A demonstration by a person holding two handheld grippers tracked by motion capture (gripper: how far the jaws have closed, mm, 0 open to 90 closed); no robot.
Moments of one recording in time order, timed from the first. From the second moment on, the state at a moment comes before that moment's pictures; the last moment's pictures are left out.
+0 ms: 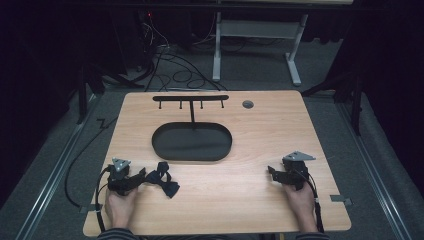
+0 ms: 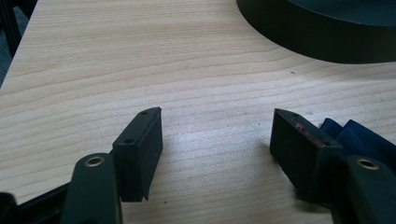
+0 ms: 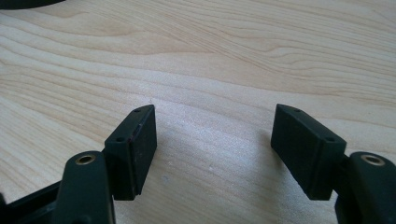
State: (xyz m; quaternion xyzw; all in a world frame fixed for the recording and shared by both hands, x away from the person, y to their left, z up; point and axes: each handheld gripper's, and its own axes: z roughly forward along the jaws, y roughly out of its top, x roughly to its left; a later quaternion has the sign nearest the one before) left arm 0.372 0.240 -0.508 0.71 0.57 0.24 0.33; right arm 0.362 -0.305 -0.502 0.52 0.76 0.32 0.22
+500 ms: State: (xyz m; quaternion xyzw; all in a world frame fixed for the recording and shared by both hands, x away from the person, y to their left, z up) left arm 0.372 0.242 -0.506 0.72 0.57 0.23 0.33; right arm 0.362 -0.305 -0.502 0.52 0.76 0.32 0.22
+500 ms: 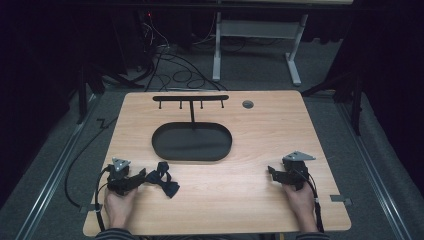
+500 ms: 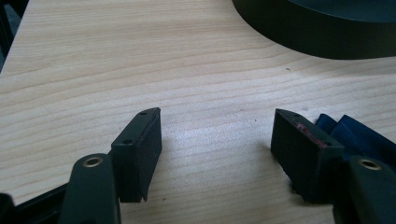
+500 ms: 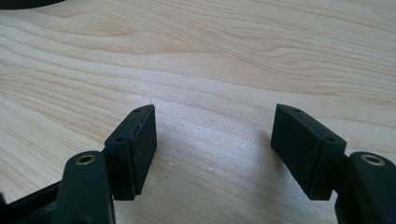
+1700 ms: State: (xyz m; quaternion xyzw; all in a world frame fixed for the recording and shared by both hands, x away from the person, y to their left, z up) left arm 0.327 0.237 -0.468 0.72 0.51 0.22 0.42; right arm 0.362 -0.305 -0.502 0.52 0.76 0.32 0.22
